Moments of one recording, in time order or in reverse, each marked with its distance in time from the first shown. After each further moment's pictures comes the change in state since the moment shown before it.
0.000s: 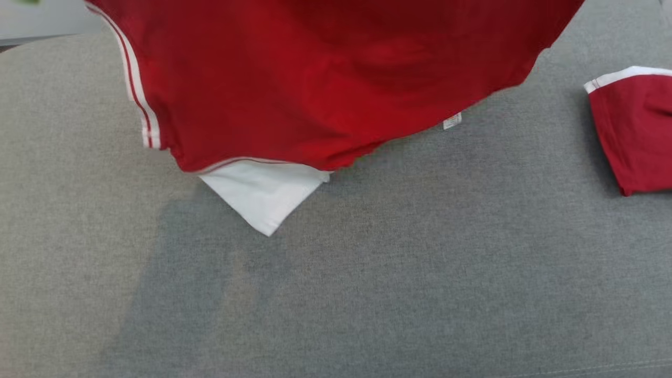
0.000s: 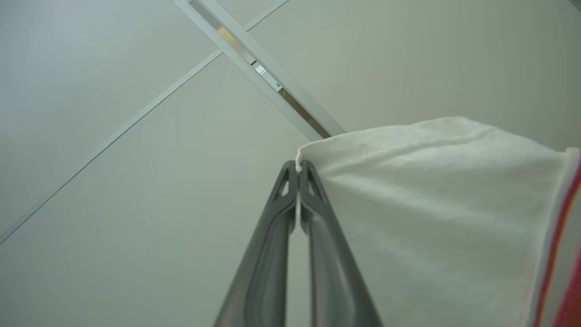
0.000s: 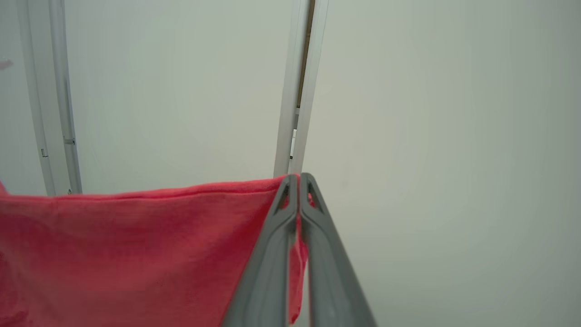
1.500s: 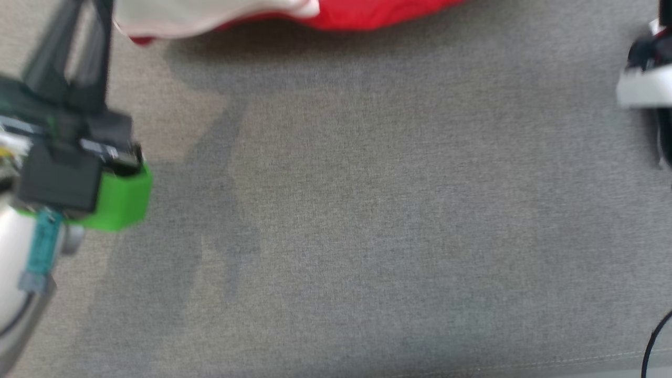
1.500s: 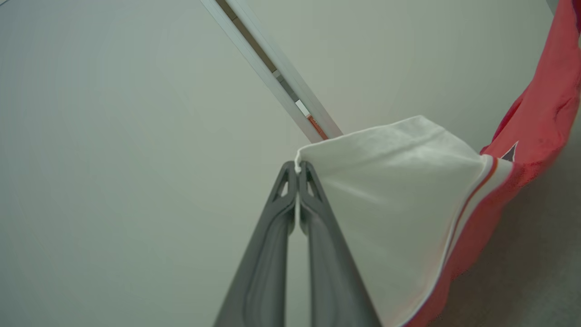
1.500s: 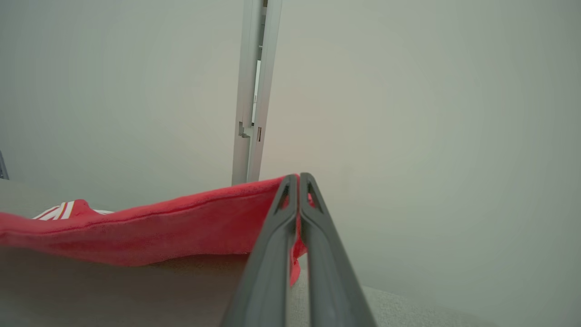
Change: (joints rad) left arm 0.493 0.062 0.020 -0.326 0.103 0.313 -0.111; right arm 0.377 0.302 -0.499 -0.128 -0.570 0.000 -0.112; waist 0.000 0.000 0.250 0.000
